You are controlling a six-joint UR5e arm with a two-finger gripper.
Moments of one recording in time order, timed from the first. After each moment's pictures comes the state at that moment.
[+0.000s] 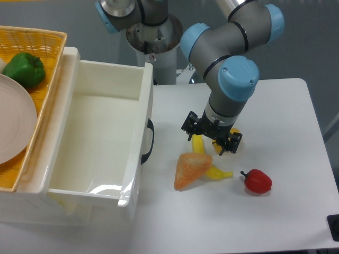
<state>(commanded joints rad) 2.56 -1.91 -1.49 -1.34 1.43 0.97</state>
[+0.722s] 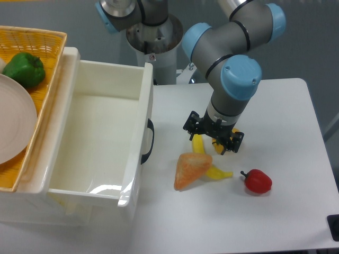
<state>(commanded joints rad) 2.56 -1.91 -1.51 -1.34 1.43 0.97</state>
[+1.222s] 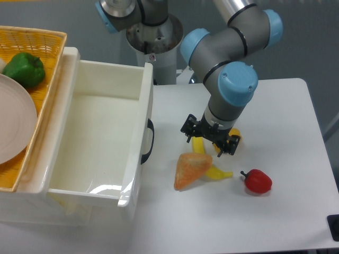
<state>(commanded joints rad) 2.55 -1.94 -1.56 -1.25 1.43 0.97</state>
